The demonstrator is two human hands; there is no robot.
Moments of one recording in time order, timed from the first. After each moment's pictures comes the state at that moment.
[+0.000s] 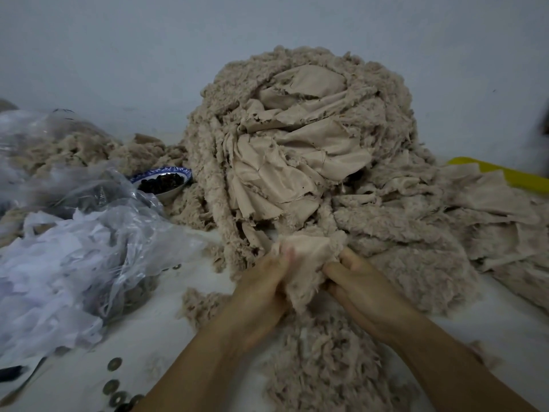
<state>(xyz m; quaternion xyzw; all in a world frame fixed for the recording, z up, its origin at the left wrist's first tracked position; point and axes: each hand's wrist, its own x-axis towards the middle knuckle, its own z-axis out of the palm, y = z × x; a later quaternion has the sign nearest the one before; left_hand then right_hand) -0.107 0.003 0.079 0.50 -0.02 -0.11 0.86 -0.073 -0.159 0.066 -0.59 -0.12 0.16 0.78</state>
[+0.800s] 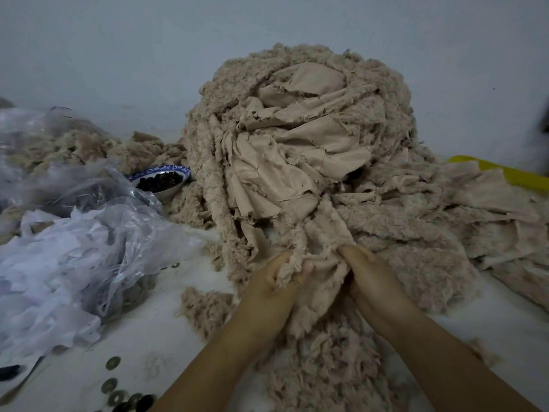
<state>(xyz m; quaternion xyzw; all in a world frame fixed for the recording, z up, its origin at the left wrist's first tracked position) -0.124 -0.007 0.079 0.71 -0.09 0.07 0.70 -0.060 -0.166 0.059 -0.62 0.04 0.08 0.78</state>
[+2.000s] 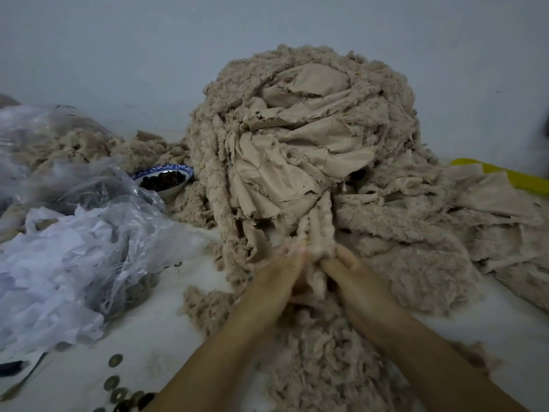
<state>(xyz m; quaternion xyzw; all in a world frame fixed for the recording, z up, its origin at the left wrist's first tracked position) -0.107 -0.003 0.066 0.70 -0.02 -0.04 0.71 -0.075 -0.152 0.066 -0.66 -0.08 0.12 0.74</state>
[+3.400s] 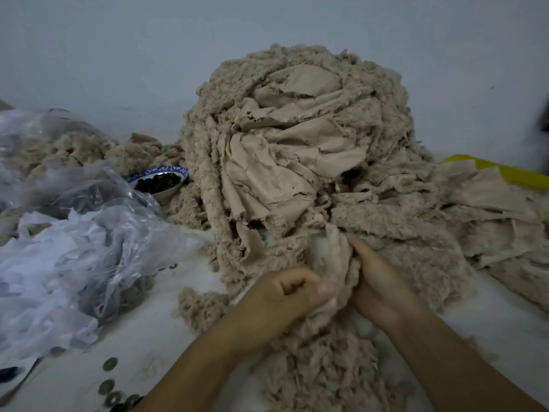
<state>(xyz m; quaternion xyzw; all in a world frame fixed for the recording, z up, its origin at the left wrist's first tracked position) -0.130 0.000 0.094 0.72 -0.17 -0.09 0.67 -0.058 -0.173 0.073 -0.53 0.08 0.18 0.82</state>
